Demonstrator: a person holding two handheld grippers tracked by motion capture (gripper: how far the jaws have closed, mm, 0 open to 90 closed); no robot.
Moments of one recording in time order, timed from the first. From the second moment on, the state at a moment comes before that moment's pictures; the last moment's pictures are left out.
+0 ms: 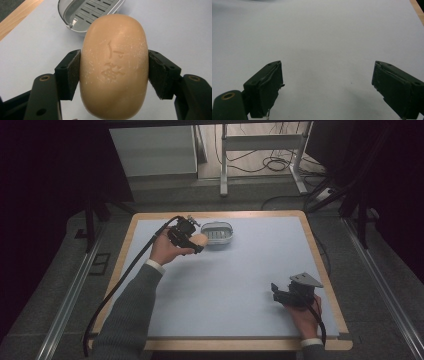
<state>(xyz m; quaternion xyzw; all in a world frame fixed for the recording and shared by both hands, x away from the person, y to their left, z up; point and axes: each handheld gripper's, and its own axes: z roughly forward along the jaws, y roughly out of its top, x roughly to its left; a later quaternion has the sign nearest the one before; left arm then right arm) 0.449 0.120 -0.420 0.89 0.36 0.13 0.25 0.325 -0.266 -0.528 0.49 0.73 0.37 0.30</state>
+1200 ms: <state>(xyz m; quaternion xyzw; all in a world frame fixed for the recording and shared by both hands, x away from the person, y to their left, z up) 0.498 0.088 -0.421 0.90 0.35 0.11 0.25 0.325 -0.266 -0.528 0.49 0.73 0.37 0.30</state>
